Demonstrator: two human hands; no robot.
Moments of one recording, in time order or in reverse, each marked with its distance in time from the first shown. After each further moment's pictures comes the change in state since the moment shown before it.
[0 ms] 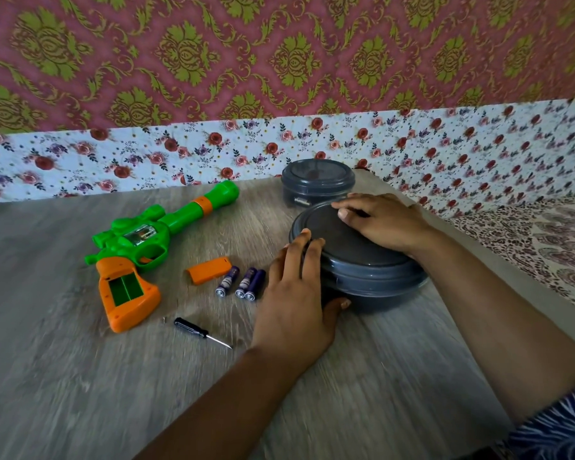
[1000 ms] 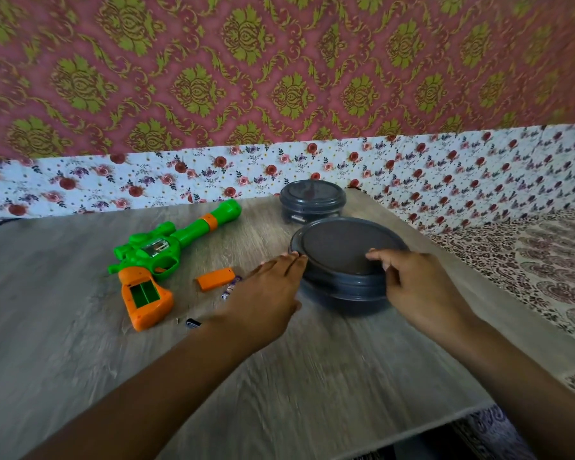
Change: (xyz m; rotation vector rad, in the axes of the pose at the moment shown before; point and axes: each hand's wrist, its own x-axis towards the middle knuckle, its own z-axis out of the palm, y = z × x) left_hand 0.010 -0.002 -0.066 0.317 -0.402 0.125; right_hand -0.119 -0.010 -0.012 0.132 0.257 -0.074
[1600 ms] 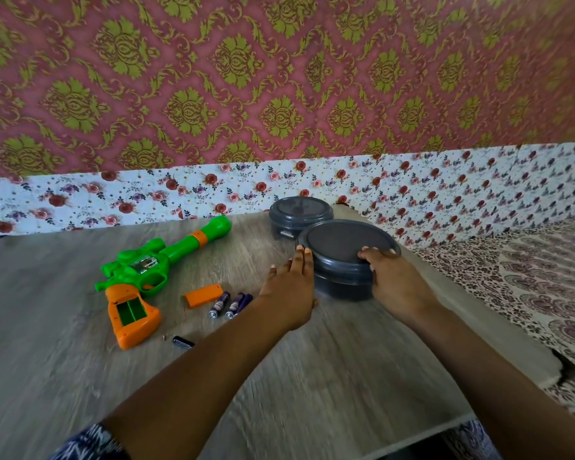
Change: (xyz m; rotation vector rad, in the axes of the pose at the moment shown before) left_hand 0.067 0.024 0.020 0.001 -0.149 -0.109; right_hand 0.035 0.027 0.009 -0.240 -0.077 0.054
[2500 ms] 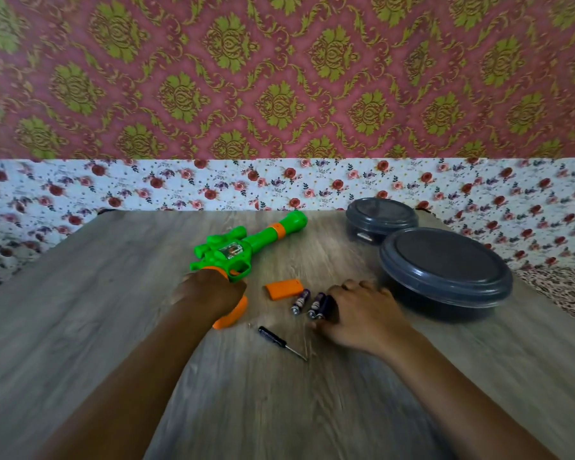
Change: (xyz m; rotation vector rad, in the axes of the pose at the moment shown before) left_hand -0.089 -0.193 0.009 -0.322 0.102 -0.843; right_hand 0.012 -0.137 0.066 -0.188 -0.263 -0.288
